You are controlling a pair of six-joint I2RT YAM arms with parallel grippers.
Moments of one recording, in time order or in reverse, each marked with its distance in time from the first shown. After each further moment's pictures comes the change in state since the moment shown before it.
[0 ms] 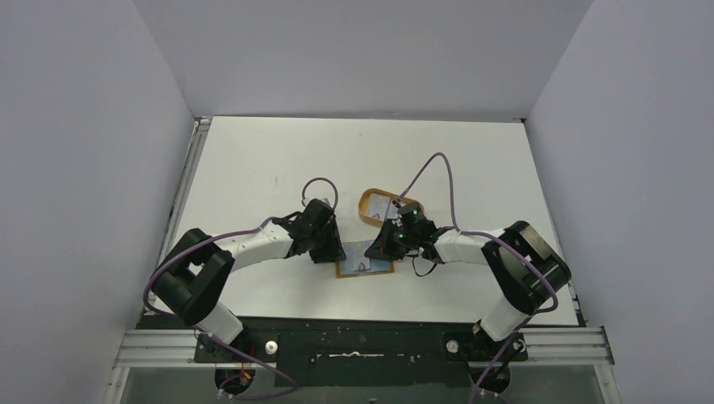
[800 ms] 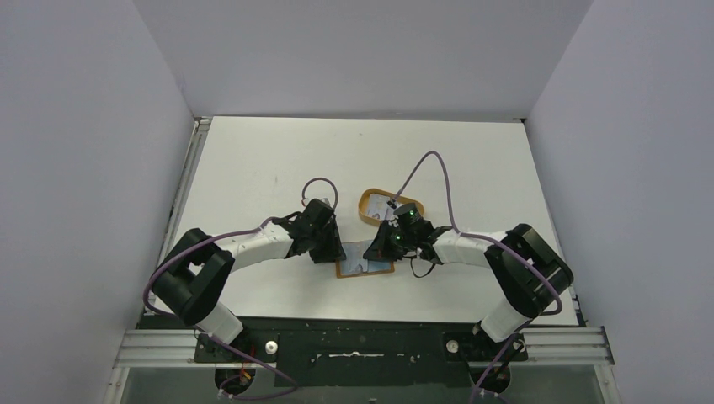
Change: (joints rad) left arm 0.000 0.000 0.000 0.001 0.000 -0.002; right arm 0.039 -0.022 0.020 -0.058 0.027 -0.058
